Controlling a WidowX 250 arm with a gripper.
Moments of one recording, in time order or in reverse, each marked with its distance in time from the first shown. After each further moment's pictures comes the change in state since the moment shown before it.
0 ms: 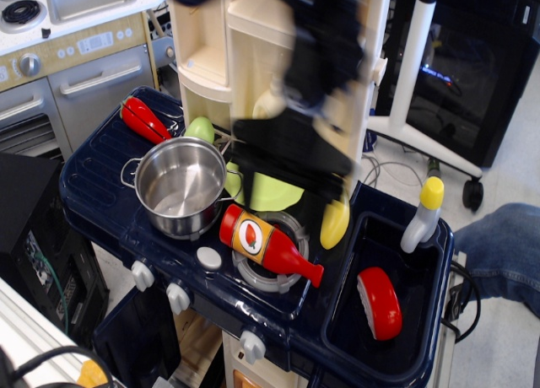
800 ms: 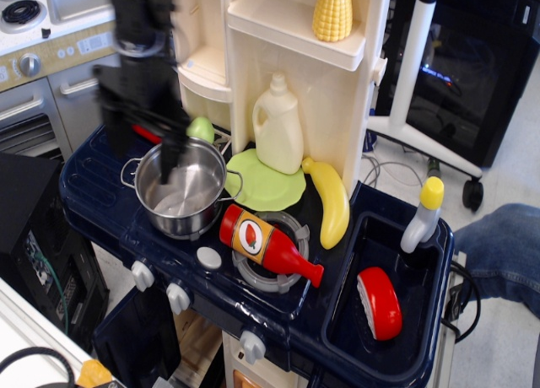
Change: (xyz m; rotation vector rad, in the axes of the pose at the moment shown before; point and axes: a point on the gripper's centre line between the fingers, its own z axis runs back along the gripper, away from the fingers) arm 0.026 0.153 -0.030 -0.004 0.035 -0.085
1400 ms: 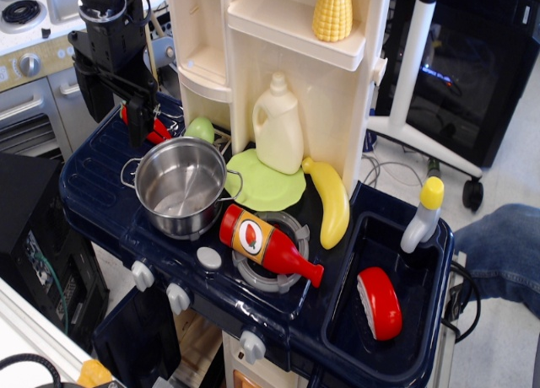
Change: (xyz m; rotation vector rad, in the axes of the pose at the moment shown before) arm 0.032 0.059 -0.019 -0.026 -0.024 -0.159
